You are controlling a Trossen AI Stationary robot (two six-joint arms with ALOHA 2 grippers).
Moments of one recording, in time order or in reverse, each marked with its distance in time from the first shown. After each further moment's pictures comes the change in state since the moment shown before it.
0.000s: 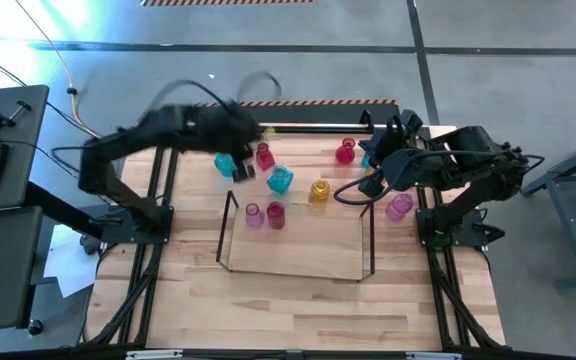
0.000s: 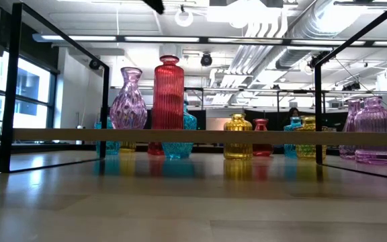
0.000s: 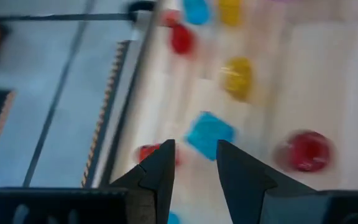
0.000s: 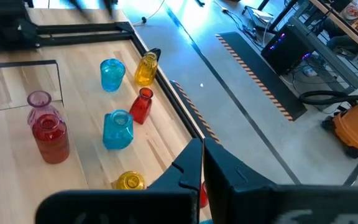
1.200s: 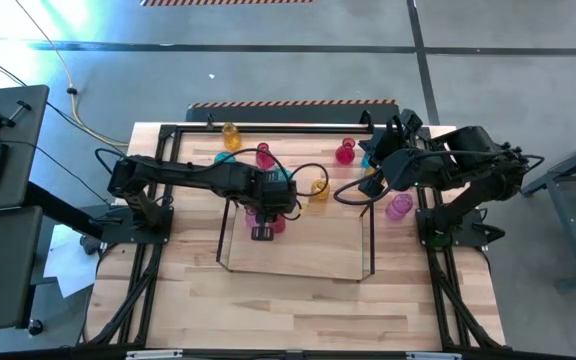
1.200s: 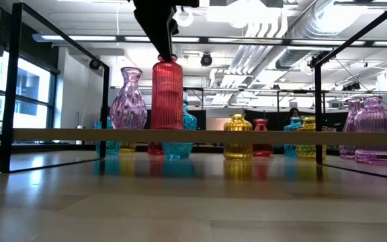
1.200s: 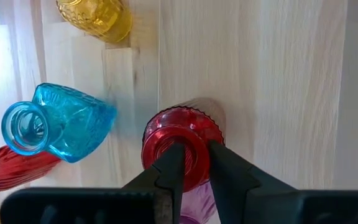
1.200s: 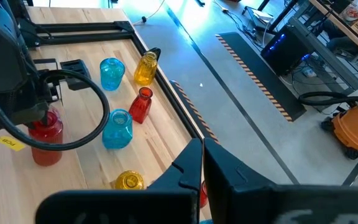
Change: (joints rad) left arm -0.239 0.259 -0.201 0.078 0.175 -0.077; right arm 0.000 0.000 0.000 0.000 0.004 -0.006
